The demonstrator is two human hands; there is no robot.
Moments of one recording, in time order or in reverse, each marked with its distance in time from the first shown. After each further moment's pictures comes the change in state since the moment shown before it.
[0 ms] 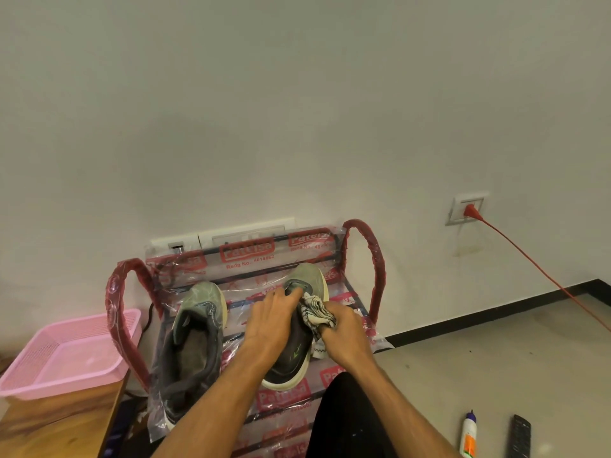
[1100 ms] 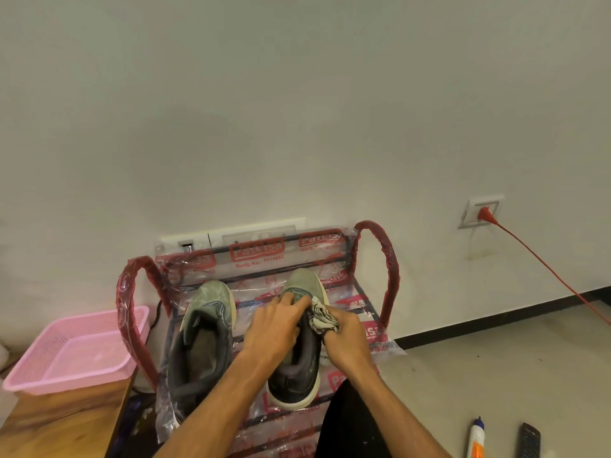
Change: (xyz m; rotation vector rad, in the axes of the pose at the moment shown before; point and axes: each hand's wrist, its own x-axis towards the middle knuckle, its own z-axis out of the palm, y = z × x) left_hand -0.010 -0.018 -0.003 -0.031 -0.084 0.065; right_hand 0.004 0.000 0.024 0.079 0.022 0.124
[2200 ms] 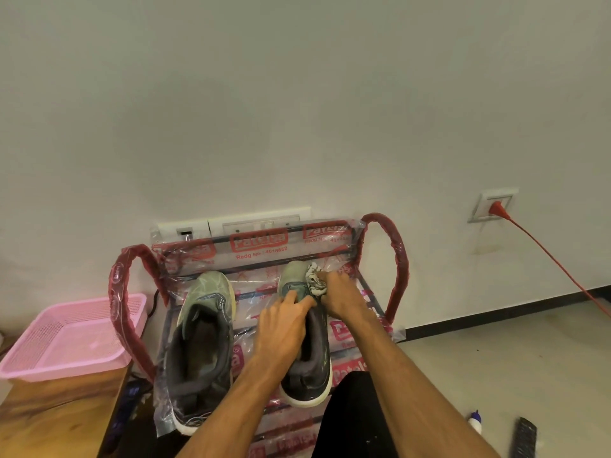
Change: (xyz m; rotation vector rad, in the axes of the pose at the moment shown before) left_hand 0.002 0.014 0.010 -0.059 0.008 -0.142; right_hand 0.091 -0.002 0.005 -0.614 -0.206 -0.123
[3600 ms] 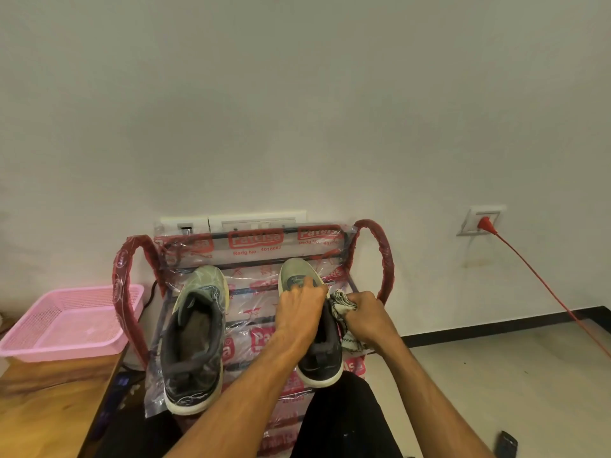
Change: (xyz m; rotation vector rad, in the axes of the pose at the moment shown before) left_hand 0.015 0.051 -0.013 0.128 0.025 0.004; right_hand -0.081 0.016 -0.052 0.302 -0.024 0.253
